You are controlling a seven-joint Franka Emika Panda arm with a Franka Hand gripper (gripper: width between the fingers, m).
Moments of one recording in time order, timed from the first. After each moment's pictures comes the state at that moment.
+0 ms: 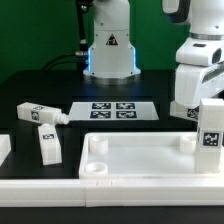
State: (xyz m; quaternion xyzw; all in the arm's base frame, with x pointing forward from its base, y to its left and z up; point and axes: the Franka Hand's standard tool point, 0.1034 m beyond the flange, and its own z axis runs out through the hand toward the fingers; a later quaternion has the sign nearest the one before) arm 0.434 0.171 0.024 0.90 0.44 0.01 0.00
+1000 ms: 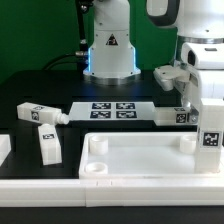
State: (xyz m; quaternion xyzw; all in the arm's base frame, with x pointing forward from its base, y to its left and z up) arm 0.424 0.144 0.018 0.68 0.73 -0.01 0.02
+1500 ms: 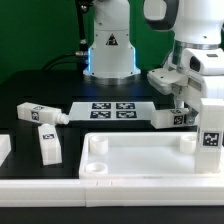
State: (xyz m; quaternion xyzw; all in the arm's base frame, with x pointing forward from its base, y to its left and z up) arm 0.406 0.139 0.007 0.59 0.81 -0.03 0.02
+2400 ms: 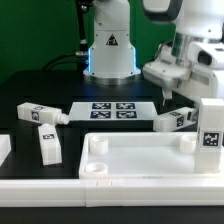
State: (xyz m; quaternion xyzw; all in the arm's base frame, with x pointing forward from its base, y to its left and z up) arm 0.414 0.127 0.038 0.54 0.84 -0.07 0.04
